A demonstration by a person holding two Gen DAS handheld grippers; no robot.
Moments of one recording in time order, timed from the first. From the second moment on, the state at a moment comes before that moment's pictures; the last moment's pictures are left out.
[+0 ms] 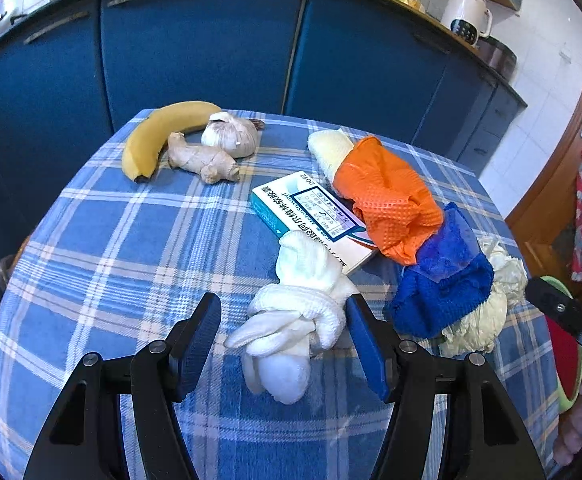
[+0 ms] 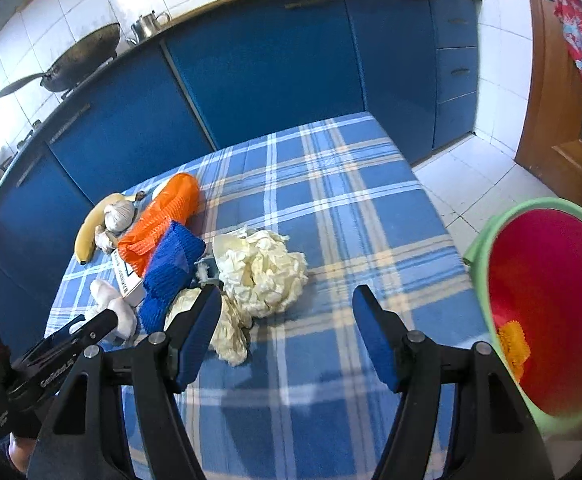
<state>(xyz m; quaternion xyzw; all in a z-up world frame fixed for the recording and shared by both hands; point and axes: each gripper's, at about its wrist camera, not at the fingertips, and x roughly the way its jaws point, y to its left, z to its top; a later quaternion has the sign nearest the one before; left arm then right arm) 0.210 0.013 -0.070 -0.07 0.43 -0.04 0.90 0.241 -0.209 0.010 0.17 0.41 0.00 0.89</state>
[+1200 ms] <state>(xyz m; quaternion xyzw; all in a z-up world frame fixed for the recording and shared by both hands) 0.201 0.009 -0.061 -0.09 0.41 -0.09 0.90 0.222 -0.216 0.019 0.19 0.38 0.02 0.90</state>
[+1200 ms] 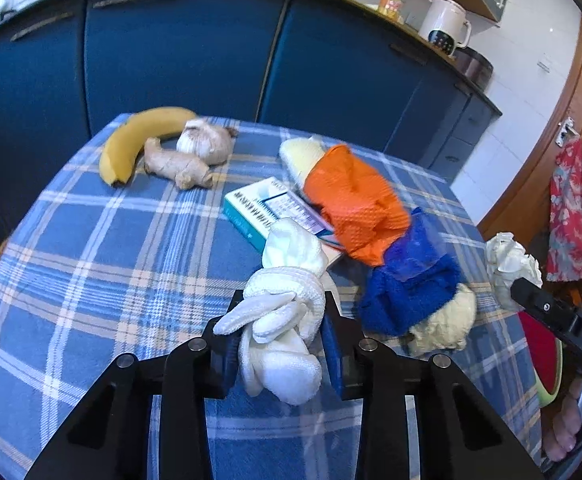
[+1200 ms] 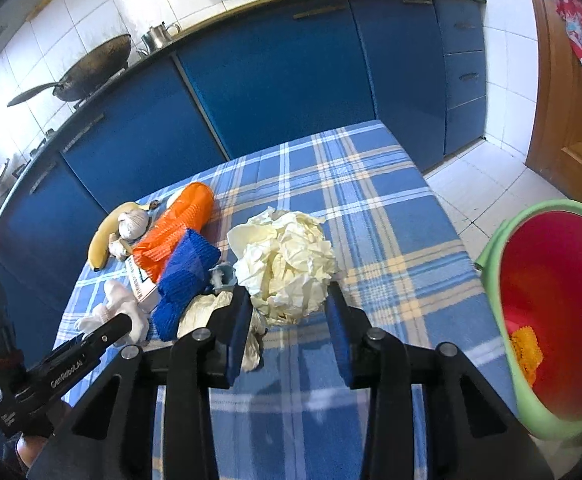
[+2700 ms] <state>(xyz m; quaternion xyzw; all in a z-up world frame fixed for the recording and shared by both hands) 0.132 -0.189 0.006 0.00 0.39 -0.29 0.87 0.059 -0.386 0.009 0.31 0.33 -0.13 0.88</state>
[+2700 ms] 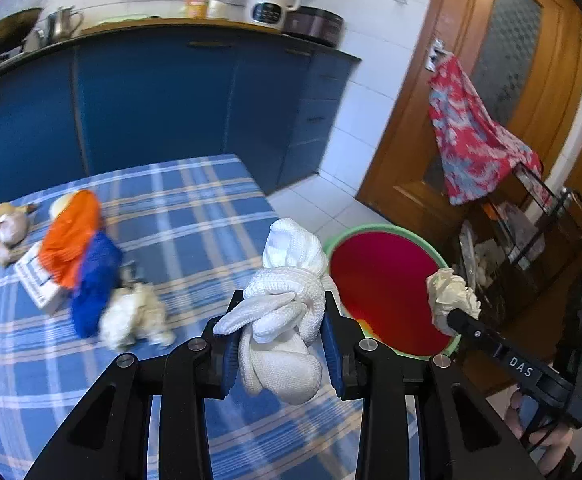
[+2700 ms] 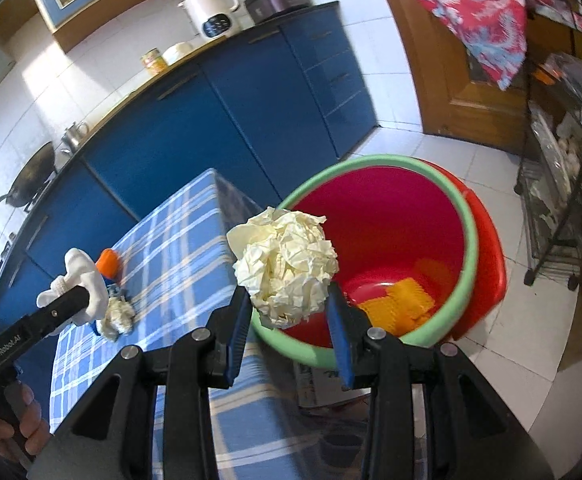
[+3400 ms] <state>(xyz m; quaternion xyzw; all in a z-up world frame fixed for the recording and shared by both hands) 0.142 -0.306 -0.044 0.08 0.44 -0.34 0.83 0.046 -0.439 -0.039 0.35 0.35 -0.17 0.85</state>
